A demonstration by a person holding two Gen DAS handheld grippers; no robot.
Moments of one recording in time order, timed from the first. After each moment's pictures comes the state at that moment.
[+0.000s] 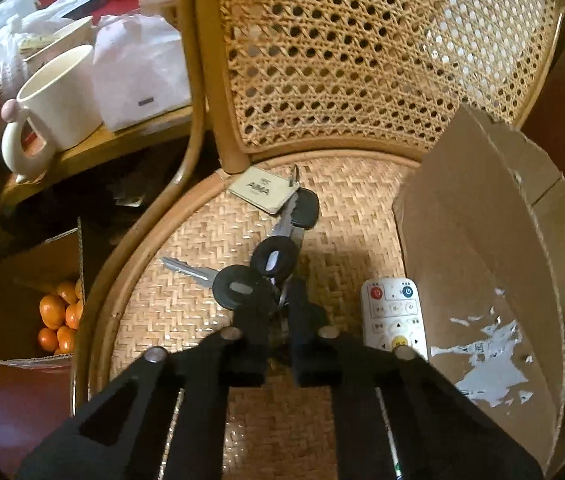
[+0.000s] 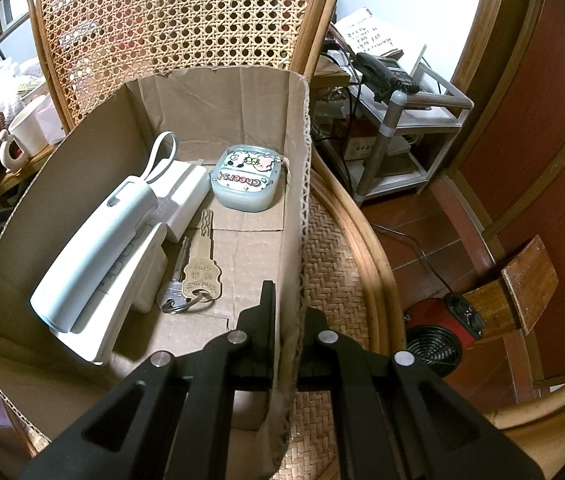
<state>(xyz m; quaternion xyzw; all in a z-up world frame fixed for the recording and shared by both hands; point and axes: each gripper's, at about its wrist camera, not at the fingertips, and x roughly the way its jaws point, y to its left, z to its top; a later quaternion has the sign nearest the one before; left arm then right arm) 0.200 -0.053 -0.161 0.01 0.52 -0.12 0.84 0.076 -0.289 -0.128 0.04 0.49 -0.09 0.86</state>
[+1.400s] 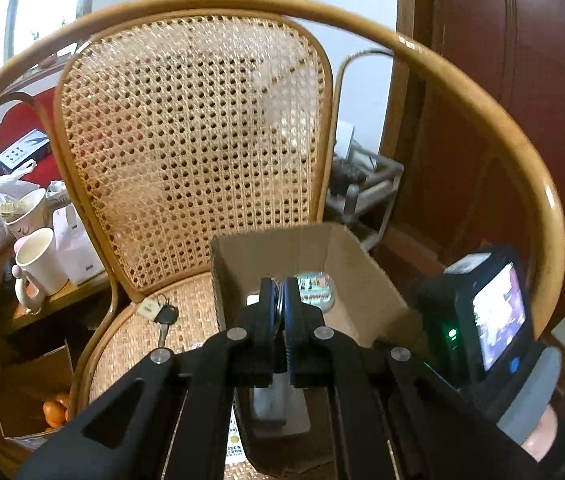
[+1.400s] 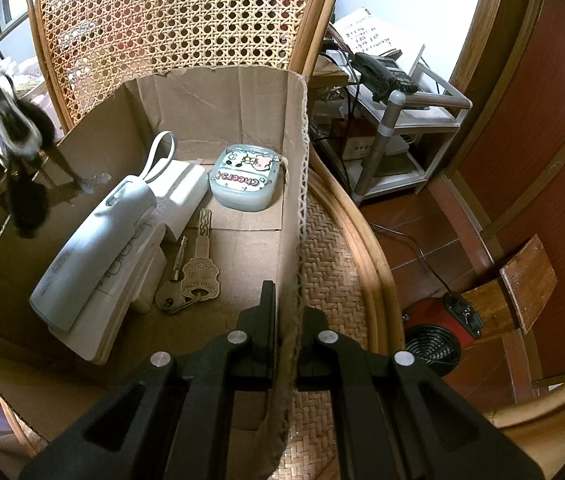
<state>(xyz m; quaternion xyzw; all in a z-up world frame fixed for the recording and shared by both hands) 0.079 -0.154 -0.029 0.08 0.32 -0.25 0.91 0.076 -0.289 -0.128 0.04 0.49 -0.09 0.86</state>
